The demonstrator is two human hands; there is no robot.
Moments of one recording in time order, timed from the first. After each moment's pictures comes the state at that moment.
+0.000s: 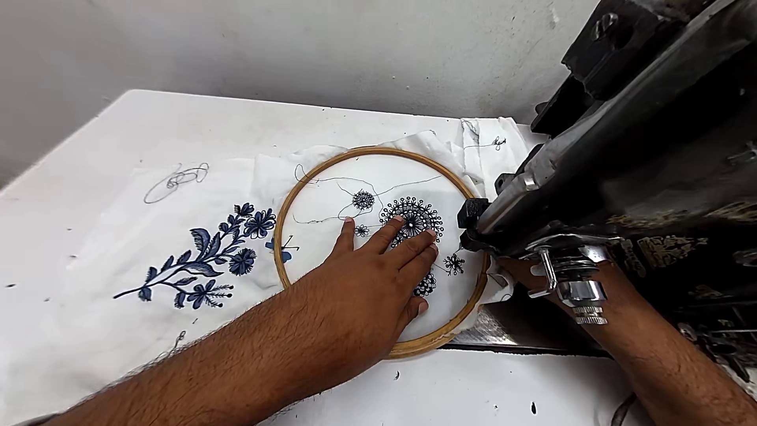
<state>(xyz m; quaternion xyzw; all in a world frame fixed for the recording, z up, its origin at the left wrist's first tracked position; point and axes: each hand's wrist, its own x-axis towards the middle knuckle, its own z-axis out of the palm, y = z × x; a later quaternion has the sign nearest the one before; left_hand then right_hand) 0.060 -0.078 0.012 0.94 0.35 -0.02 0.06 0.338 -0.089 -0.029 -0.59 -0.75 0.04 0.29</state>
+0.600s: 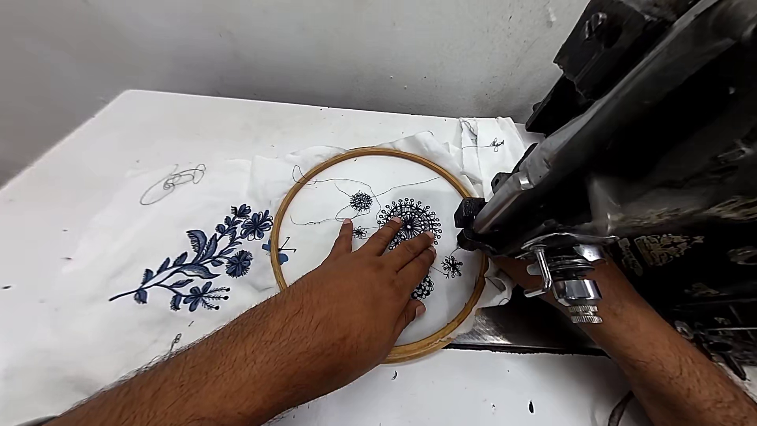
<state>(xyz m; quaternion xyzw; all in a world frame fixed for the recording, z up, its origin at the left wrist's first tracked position) 0.060 -0.080 0.012 0.94 0.34 -0.01 0.06 0.339 -0.087 -0.035 -0.61 -0.74 0.04 0.29</state>
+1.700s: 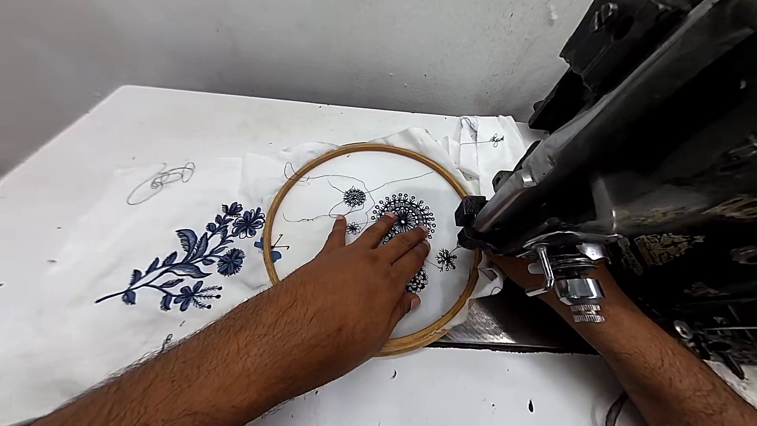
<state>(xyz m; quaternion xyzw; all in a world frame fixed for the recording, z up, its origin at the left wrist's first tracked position) 0.057 -0.076 0.013 0.94 0.35 -0.01 0.05 0.329 -0.095 -0.027 -0.61 -0.72 0.11 0.32</state>
